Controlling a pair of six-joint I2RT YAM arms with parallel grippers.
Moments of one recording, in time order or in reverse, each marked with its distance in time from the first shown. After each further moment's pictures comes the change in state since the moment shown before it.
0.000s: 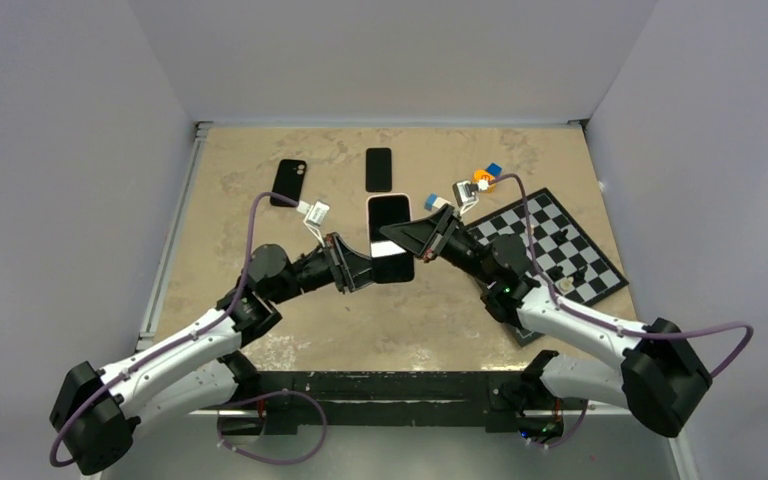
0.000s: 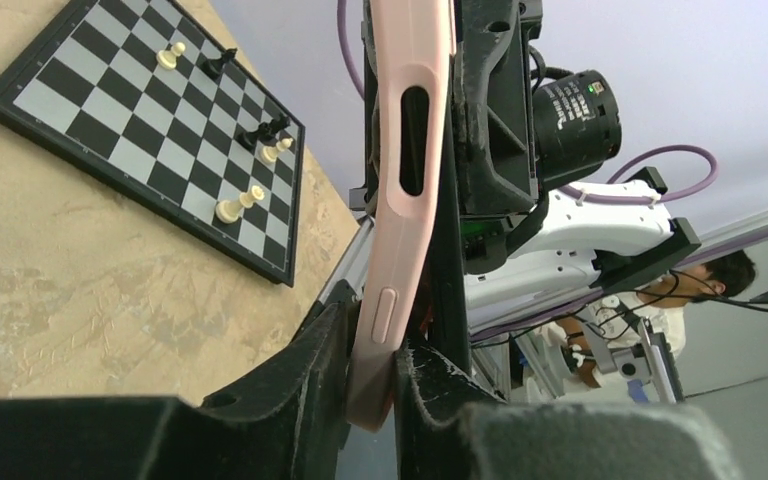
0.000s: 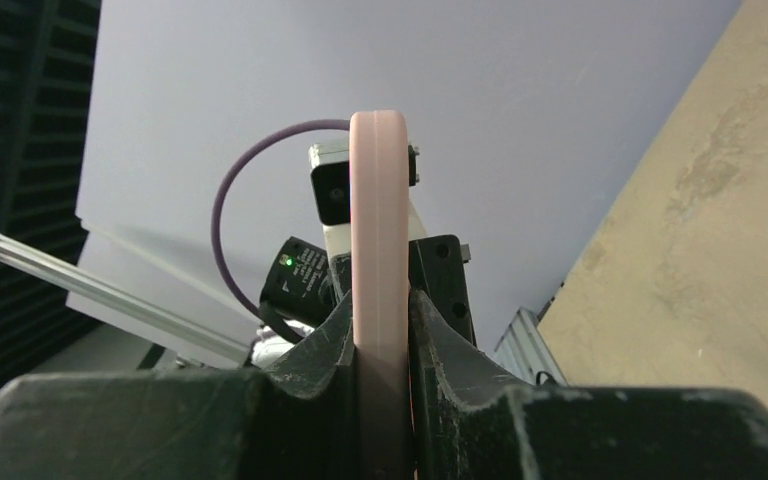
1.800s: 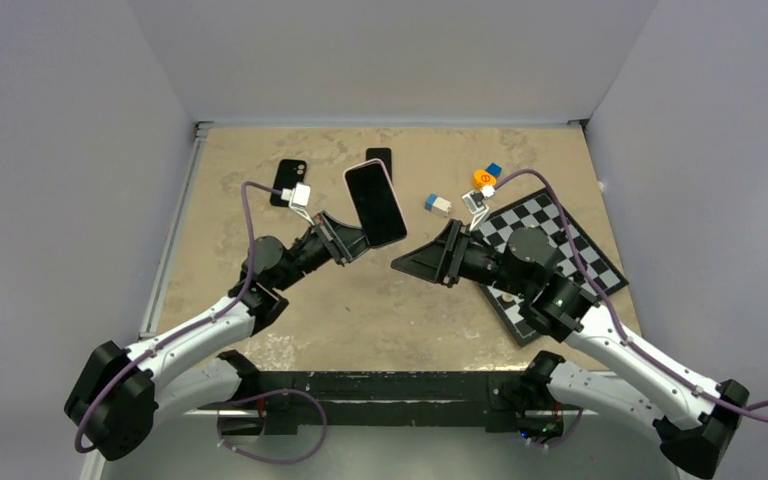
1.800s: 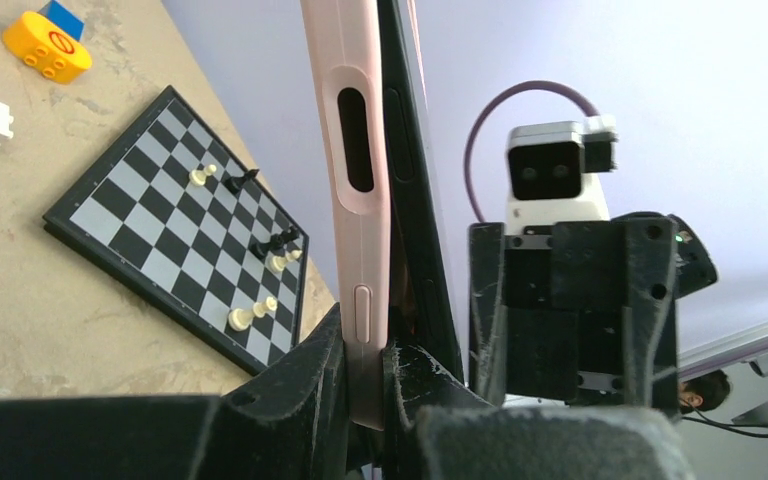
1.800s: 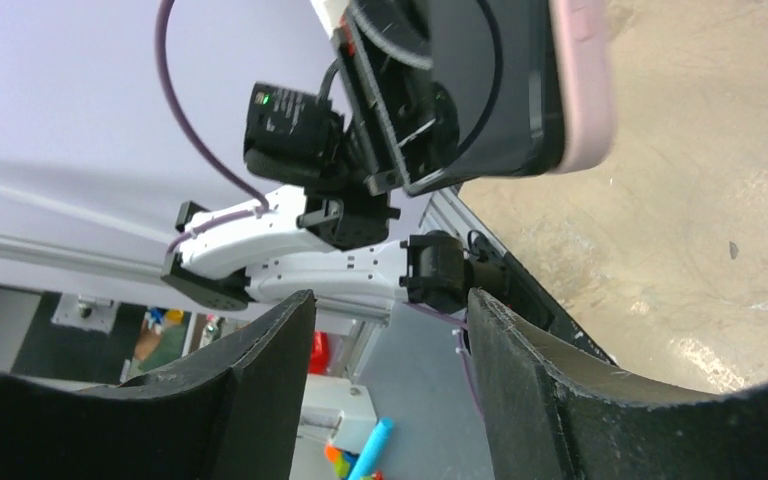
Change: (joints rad) left arm 0.118 0.135 -0.023 0.301 -0.047 -0.115; right arm 0.061 -0.326 0.265 -0.975 -0.029 -0.268
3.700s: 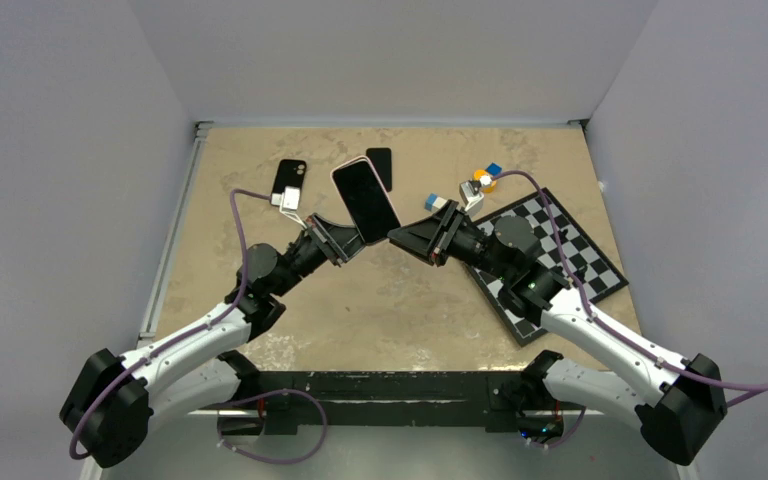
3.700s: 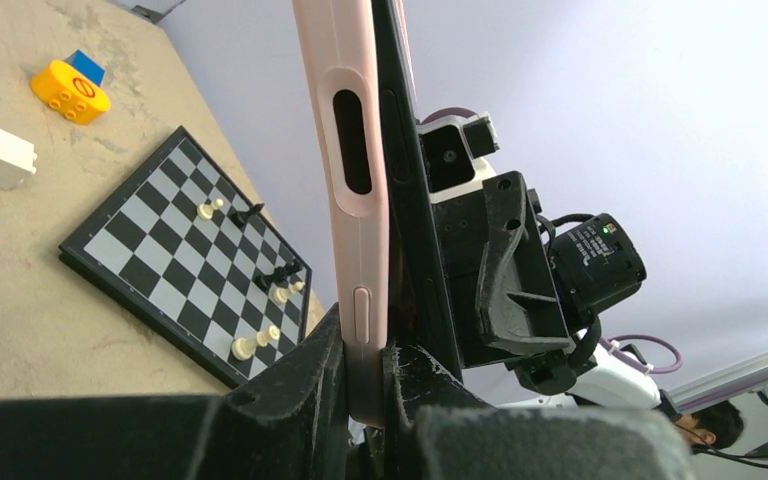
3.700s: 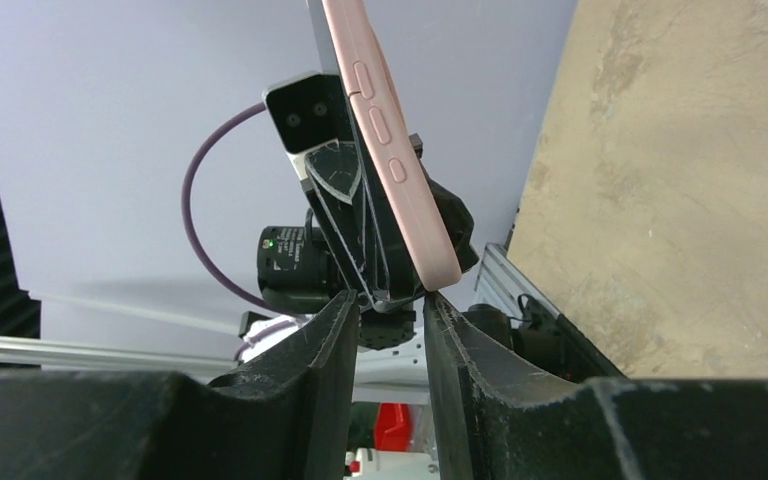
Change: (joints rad) left arm -0.015 -0.035 -0.043 0.055 -0.079 -0.012; right arm -0.122 0.169 -0.087 0.315 0.005 0.258
